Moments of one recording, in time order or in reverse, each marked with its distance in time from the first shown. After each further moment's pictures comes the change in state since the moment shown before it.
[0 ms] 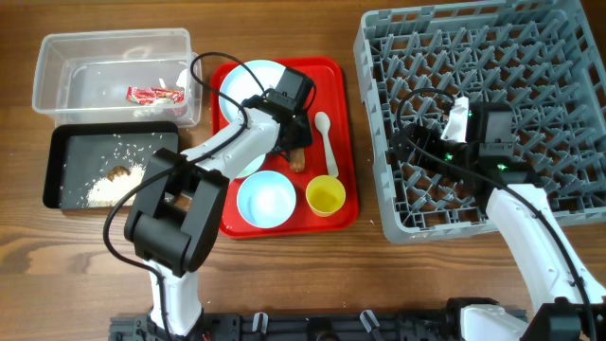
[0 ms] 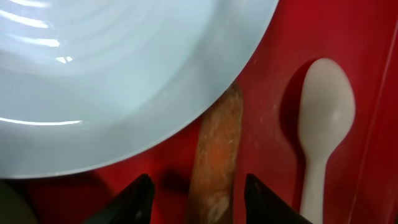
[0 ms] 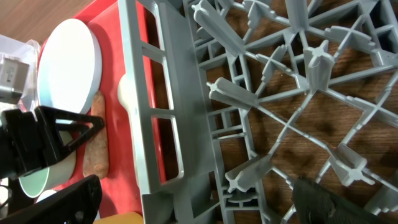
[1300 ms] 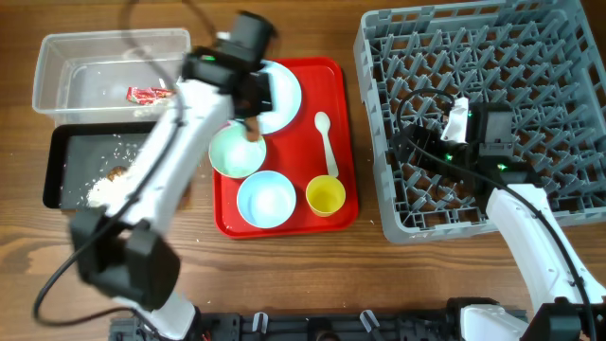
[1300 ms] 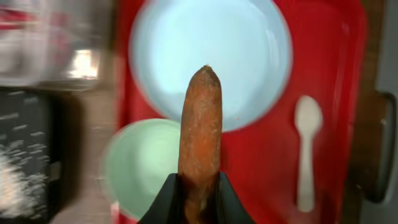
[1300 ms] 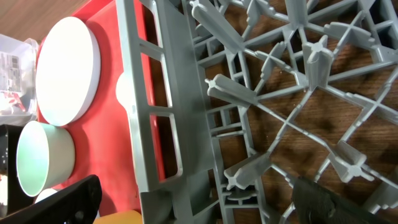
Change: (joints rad) left arm 0.171 -0.246 0.317 -0.521 -0.137 0.164; right arm 0.000 0.000 0.000 -0.008 0.000 0.000
